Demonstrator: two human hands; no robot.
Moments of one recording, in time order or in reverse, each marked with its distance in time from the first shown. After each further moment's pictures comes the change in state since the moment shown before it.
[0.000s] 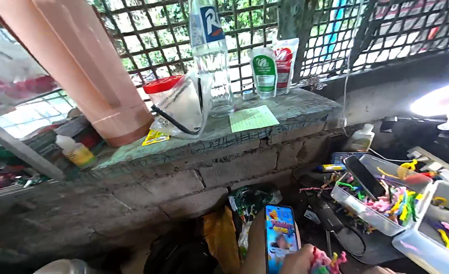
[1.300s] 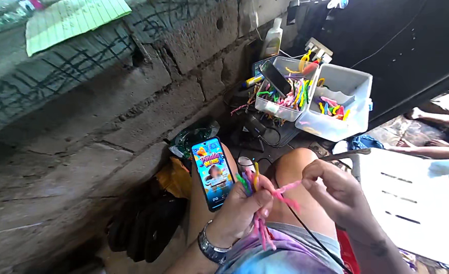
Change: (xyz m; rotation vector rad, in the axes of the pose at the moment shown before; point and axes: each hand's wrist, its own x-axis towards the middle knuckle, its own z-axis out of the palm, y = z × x) left_hand -0.005 -0.003 0.005 -1.085 -0.360 -0.324; right_hand -0.067 0.018 0.019 0.359 0.387 0.315
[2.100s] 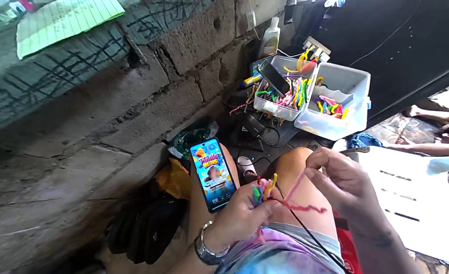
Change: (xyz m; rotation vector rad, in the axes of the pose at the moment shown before) left_hand -0.001 0.004 0.000 0.419 -0.078 0.040; right_hand 0.021 -0.009 -0.006 -0.032 0.051 -0.005
